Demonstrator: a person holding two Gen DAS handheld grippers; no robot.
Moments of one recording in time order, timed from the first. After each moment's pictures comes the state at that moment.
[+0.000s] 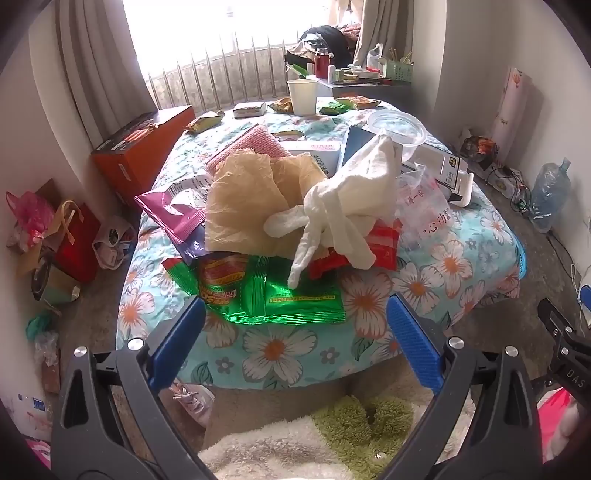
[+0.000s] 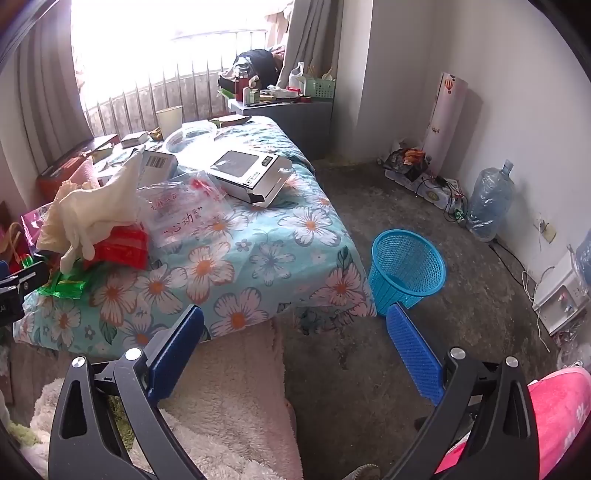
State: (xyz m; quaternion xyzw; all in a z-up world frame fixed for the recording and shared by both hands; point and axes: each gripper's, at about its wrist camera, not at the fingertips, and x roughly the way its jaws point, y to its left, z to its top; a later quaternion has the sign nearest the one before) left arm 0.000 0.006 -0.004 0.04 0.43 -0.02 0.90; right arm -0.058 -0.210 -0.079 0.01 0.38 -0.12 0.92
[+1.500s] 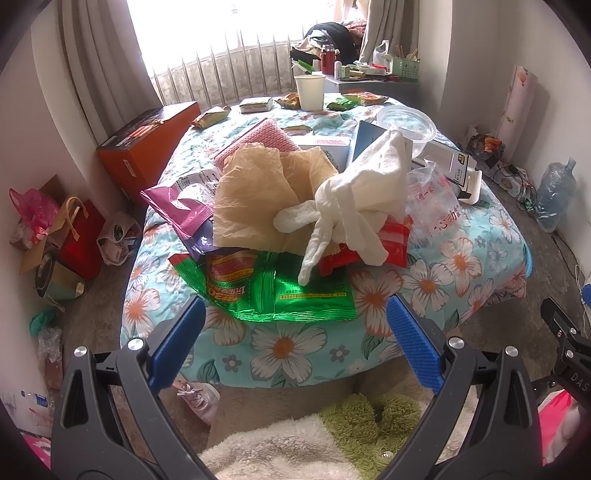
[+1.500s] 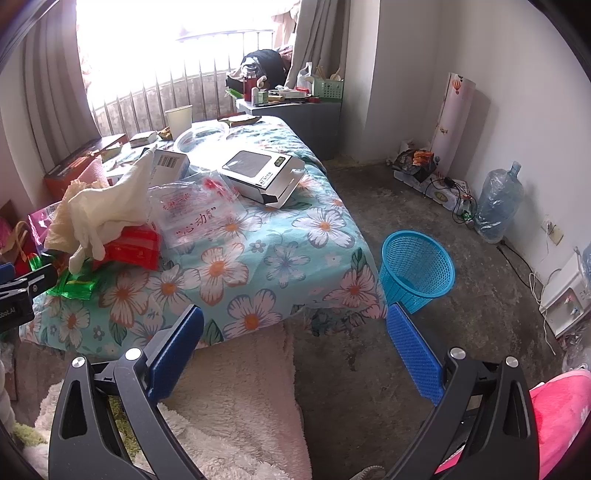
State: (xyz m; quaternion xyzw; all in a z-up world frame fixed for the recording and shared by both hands) left arm 0.000 0.009 -0.003 0.05 0.43 -0.01 0.90; right arm -0.054 -0.200 -0.081 0.02 0.38 -0.11 0.92
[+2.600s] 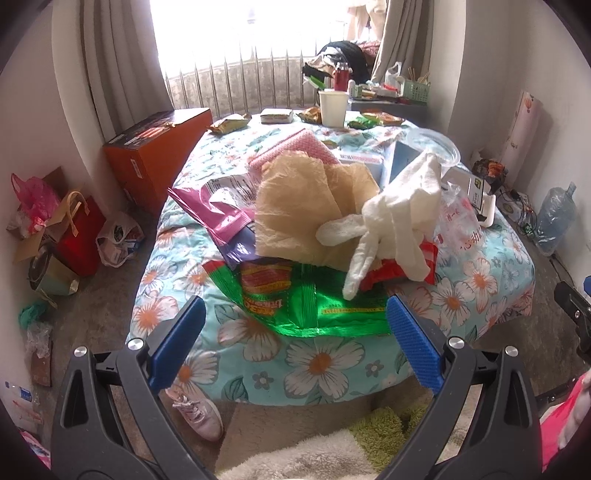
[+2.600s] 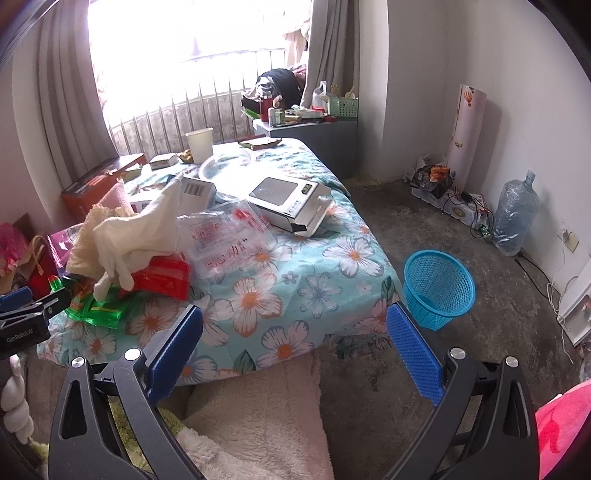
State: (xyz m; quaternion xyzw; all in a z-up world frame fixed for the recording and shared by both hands) left arm -0.001 0.061 -0.008 0.01 0.39 -0.01 0.92; right arm -0.040 -0.175 -0.065 0.03 0.33 -0.06 0.94
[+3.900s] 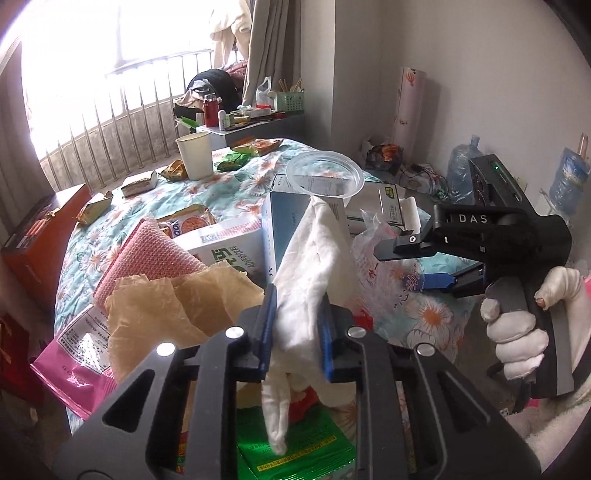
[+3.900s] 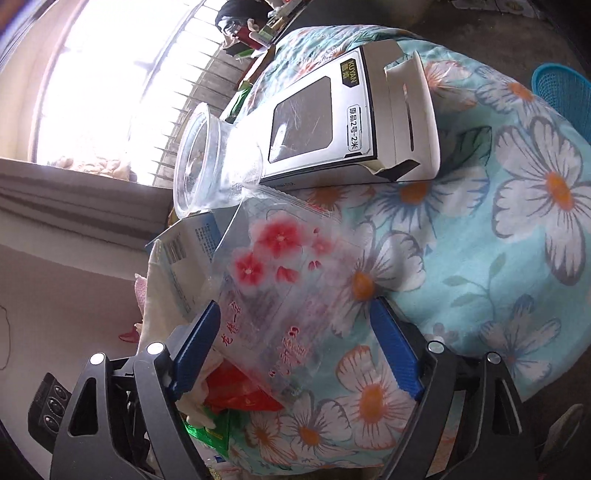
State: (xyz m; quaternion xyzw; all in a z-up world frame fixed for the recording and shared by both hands) left arm 0.094 -0.009 -0.016 0.09 0.34 -0.25 0.90; right arm 0.127 -0.225 -0.161 0.42 0.46 0.10 0.78
